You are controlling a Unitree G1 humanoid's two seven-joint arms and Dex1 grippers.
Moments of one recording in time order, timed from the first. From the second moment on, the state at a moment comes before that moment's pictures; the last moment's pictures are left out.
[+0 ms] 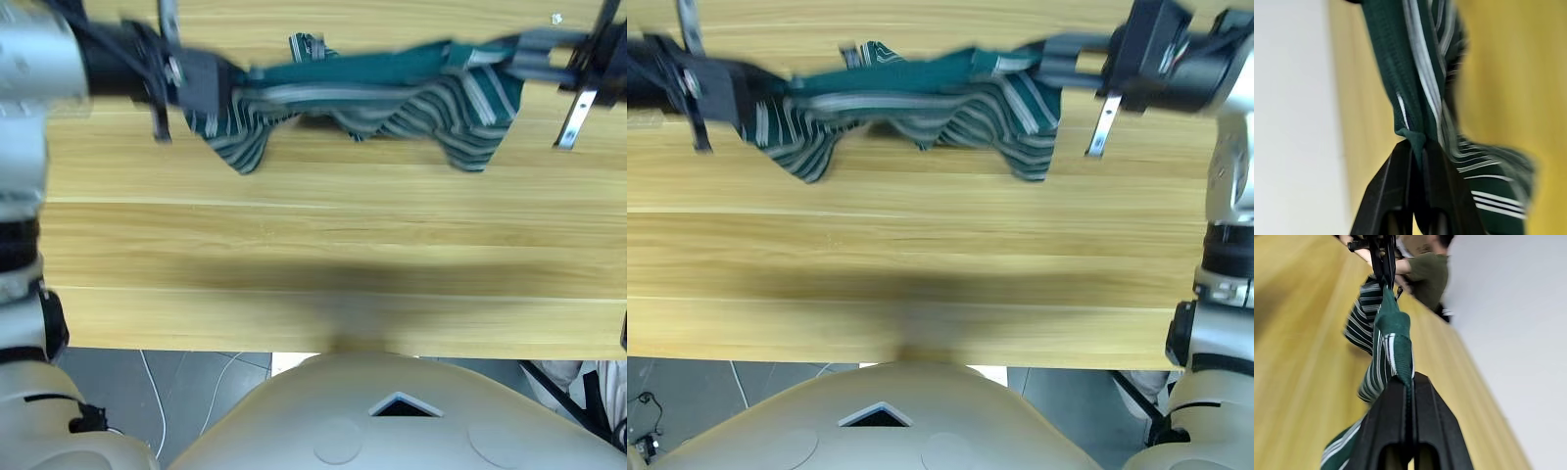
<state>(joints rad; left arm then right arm) -0.41 1.02 -0.17 -0.34 0.07 0.03 -1.22 -0.41 -0.81 0.04 -0.11 0.41 -0.07 1.23</state>
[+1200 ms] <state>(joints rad) -1.22 0.57 -0.46 0.60 0.17 0.17 -0.55 -1.14 -0.67 0.45 0.79 -0.29 -0.17 0.45</state>
